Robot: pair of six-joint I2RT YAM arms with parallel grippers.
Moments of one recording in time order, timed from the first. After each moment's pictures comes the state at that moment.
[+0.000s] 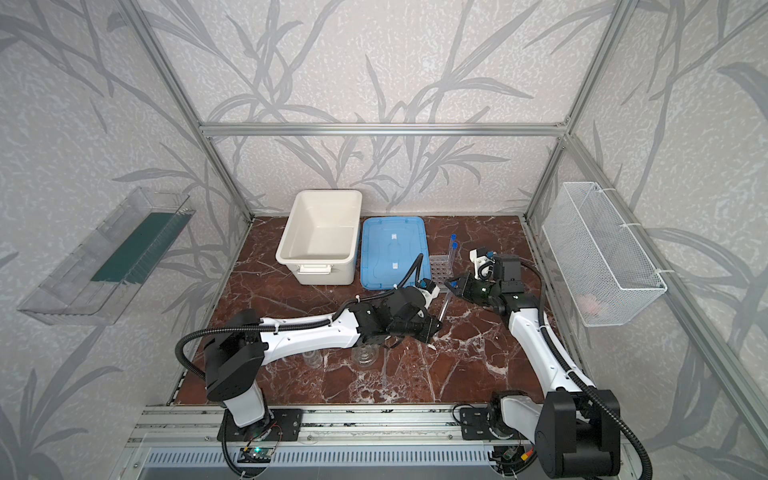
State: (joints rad) left arm -1.10 1.78 1.24 -0.13 0.08 -0.64; right arm 0.02 1.16 0.77 -0.34 -0.69 0.53
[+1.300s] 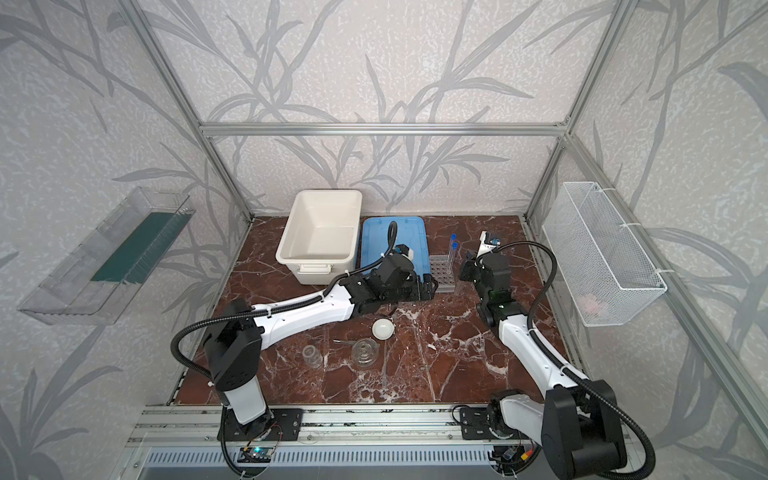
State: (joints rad) left arm -0.93 1.82 1.40 -0.24 -0.07 -0.80; right arm 0.18 1.21 0.67 0.25 0.10 0.25
